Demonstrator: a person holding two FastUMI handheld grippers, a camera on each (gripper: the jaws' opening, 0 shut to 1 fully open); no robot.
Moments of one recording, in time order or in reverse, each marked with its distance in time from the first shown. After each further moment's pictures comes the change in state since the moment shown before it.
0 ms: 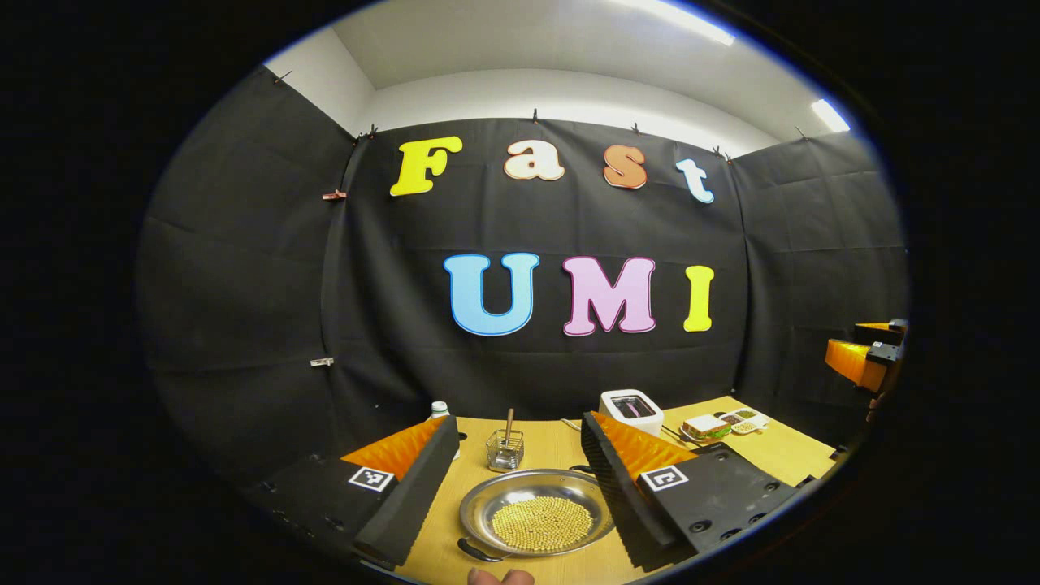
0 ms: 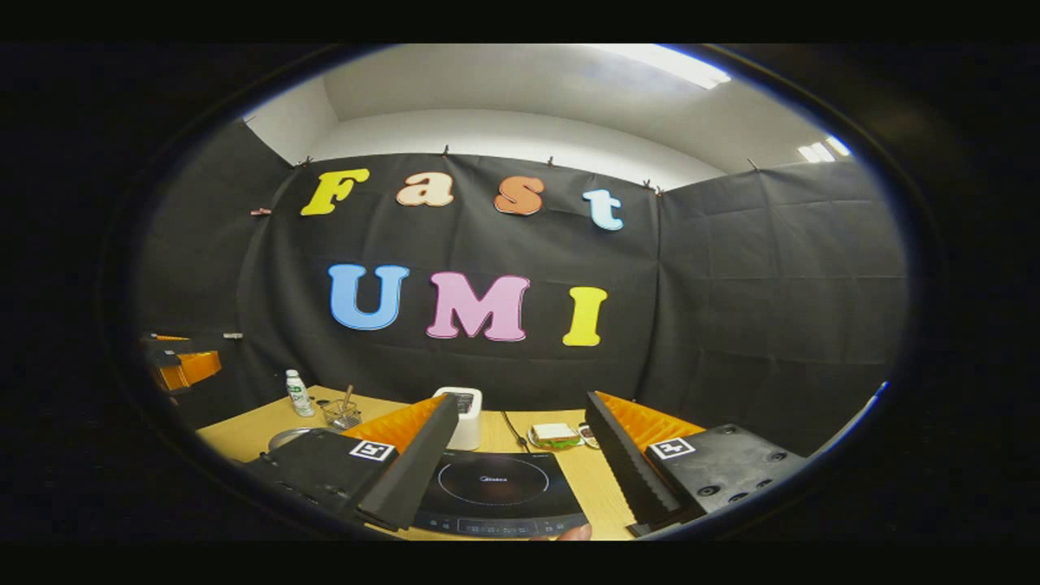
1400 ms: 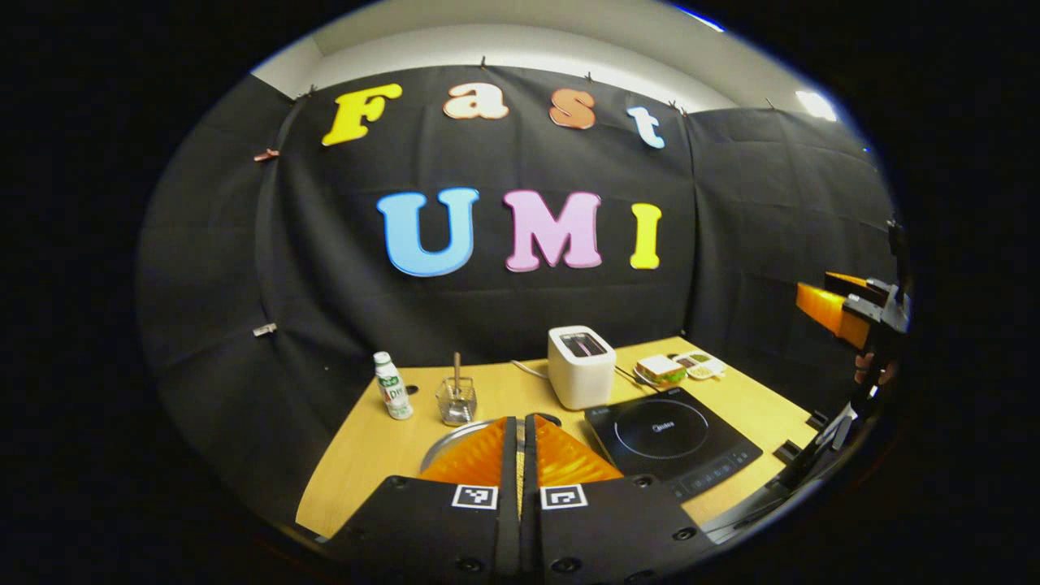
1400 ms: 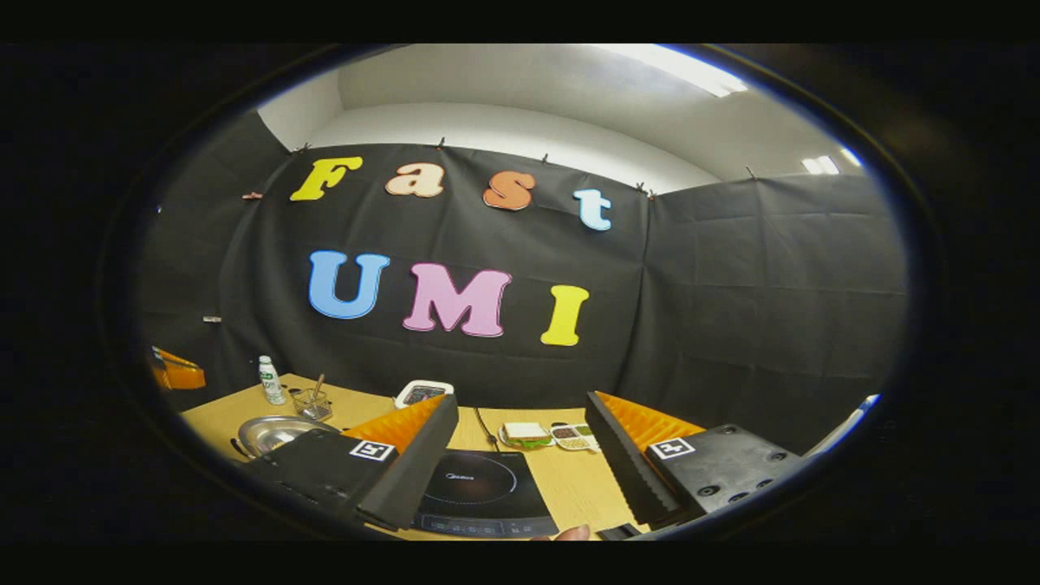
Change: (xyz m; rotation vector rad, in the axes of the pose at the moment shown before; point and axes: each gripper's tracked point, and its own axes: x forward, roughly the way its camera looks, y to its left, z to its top) left arm 0.007 -0.052 -0.082 0.061 0.329 -0.278; right arm 0.010 -0.030 -0.008 -0.056 0.009 -0.066
